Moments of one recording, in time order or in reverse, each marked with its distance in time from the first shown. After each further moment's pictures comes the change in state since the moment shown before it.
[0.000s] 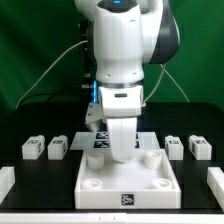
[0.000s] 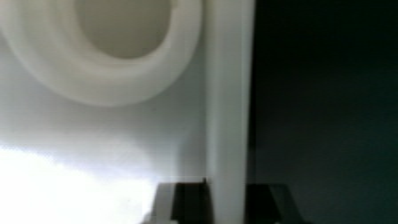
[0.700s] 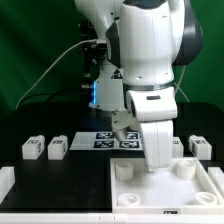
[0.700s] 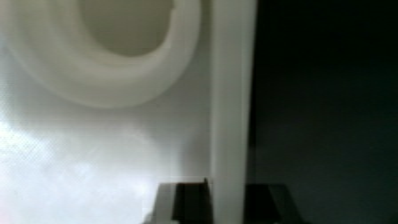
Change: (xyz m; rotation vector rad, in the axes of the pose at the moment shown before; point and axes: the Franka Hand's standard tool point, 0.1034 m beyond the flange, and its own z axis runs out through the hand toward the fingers) arm 0.050 0.048 -0.004 -0.053 0.044 -0.029
